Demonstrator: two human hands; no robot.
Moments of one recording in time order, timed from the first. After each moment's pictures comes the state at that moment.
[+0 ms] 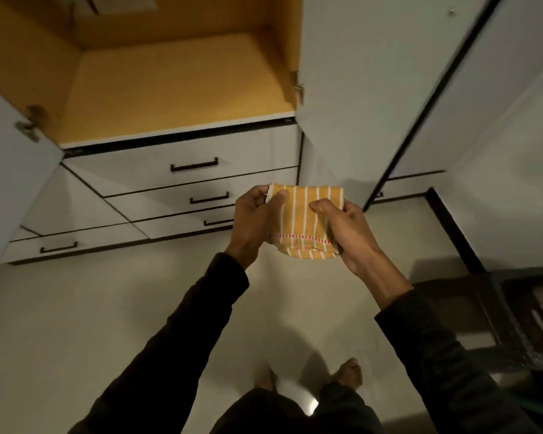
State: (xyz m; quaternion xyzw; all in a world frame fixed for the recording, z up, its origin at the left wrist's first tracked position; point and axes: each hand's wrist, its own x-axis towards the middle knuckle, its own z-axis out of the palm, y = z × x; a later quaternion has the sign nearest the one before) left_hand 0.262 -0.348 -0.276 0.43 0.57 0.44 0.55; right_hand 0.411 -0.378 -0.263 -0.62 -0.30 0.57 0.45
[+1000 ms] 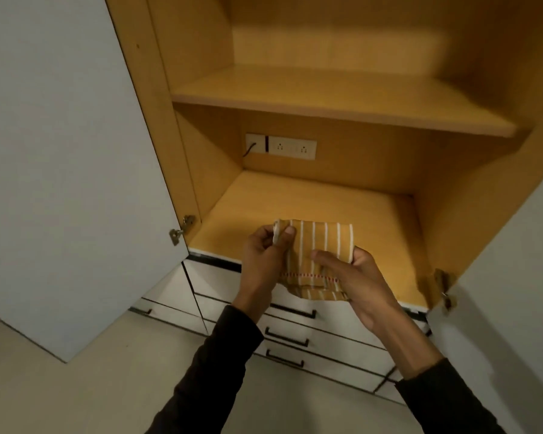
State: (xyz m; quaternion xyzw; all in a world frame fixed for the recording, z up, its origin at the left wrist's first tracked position) left_hand 0.063 -0.124 -0.152 0.31 0.53 0.68 0.41; right_hand 0.203 -0.093 -0.143 -0.42 -0.51 0.63 0.40
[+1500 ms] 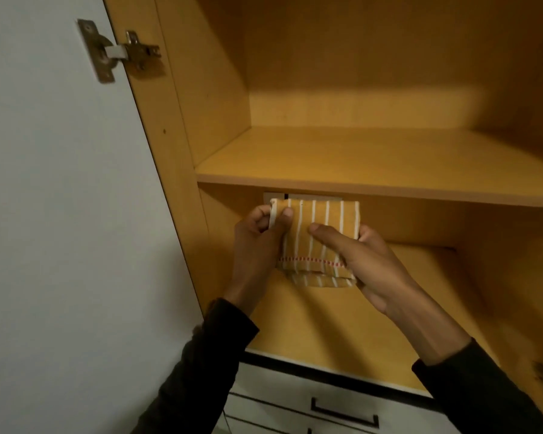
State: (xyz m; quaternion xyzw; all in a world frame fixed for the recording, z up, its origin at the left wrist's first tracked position) left_hand -0.112 0.003 -0.051 0.43 0.50 0.68 0.31; right_hand 0.035 0.031 -0.041 -0.35 -0.55 0.62 0.44
